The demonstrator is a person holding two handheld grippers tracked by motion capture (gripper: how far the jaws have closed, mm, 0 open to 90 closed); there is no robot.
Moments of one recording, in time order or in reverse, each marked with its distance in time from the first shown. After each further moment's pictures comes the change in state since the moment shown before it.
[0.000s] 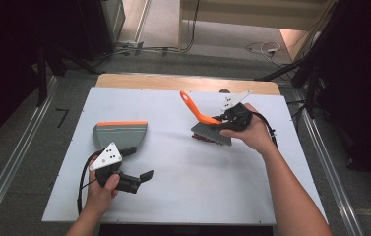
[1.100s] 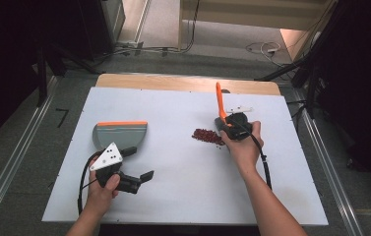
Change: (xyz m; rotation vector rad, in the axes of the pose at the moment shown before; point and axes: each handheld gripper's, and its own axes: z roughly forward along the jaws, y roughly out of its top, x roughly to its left) left arm -0.002 0.001 0.000 0.004 0.001 0.007; right arm 0.037 -0.023 0.025 0.044 -0.645 0.574
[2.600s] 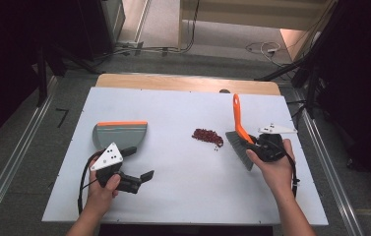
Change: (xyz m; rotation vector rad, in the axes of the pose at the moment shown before) left arm 0.000 -0.001 0.001 0.007 0.013 0.004; right arm -0.058 -0.062 -0.075 -0.108 0.255 0.003
